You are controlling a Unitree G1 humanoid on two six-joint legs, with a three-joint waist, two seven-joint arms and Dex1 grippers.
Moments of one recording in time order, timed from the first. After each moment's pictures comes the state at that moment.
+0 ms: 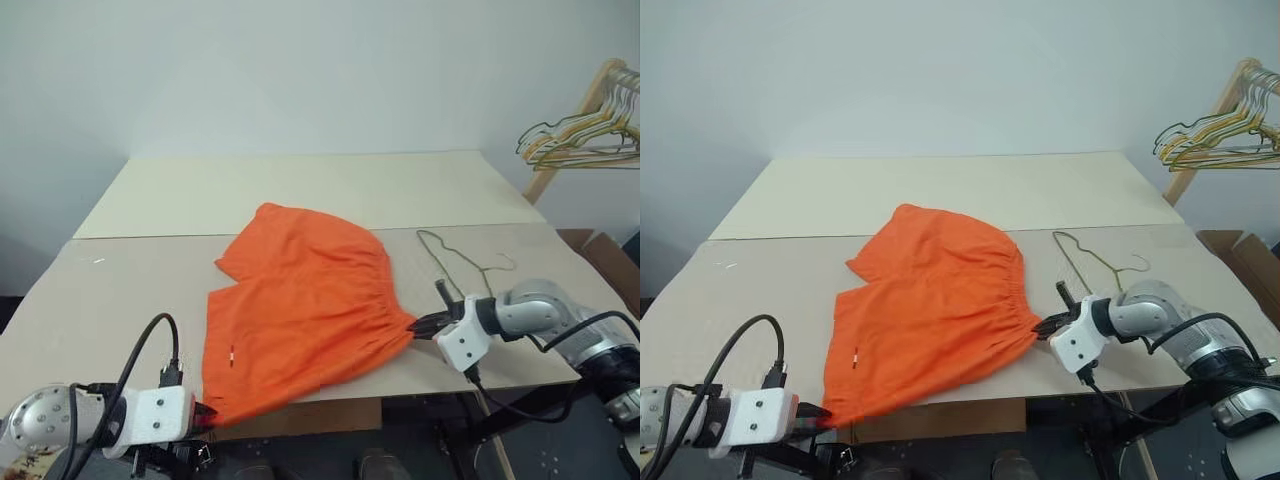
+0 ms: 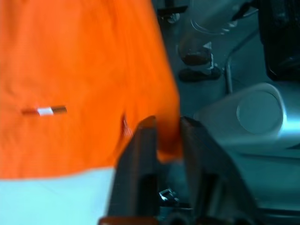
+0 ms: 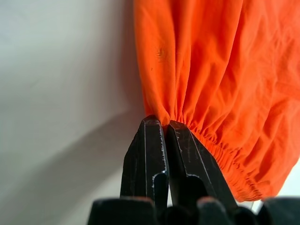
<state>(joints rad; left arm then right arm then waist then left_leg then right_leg) 0.56 1.03 0.25 -0.54 -0.14 0.03 -1.16 -0.49 -0.97 0.45 0.32 -0.20 -0.83 0.99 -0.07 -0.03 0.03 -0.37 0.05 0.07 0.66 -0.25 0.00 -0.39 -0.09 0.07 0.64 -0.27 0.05</state>
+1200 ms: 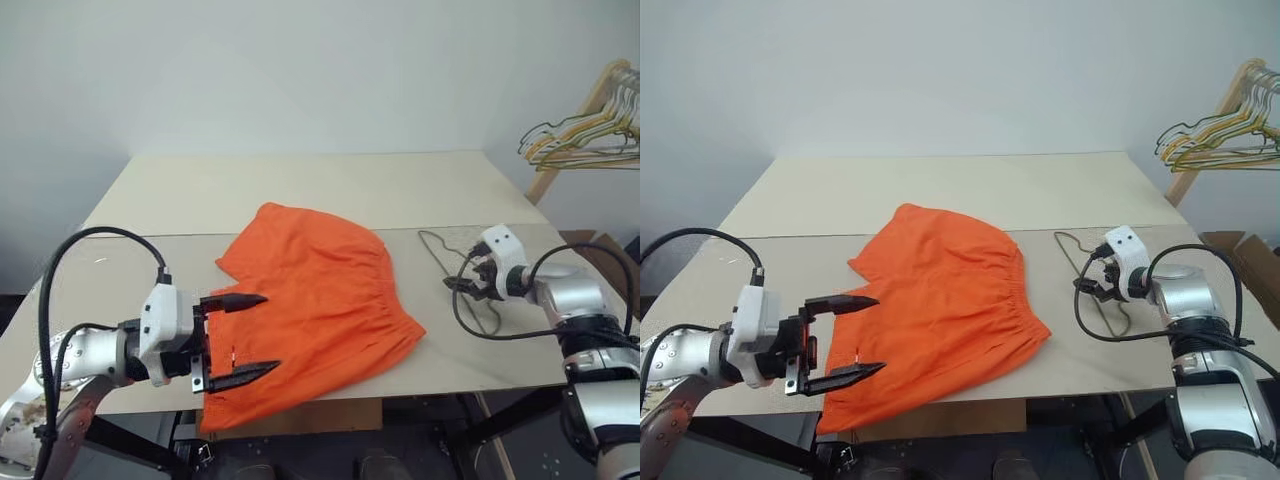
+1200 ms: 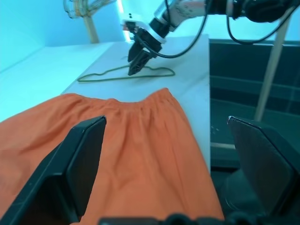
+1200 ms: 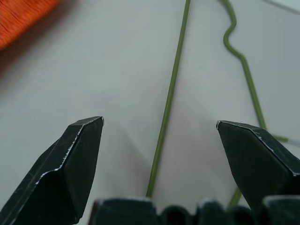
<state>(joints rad) 0.15 0.82 0.25 -0.64 -0.68 0.37 -1.06 -0.70 -0.73 0.11 0.71 0.14 0.53 0.75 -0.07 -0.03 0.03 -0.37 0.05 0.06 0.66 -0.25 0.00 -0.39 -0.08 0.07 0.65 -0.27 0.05</state>
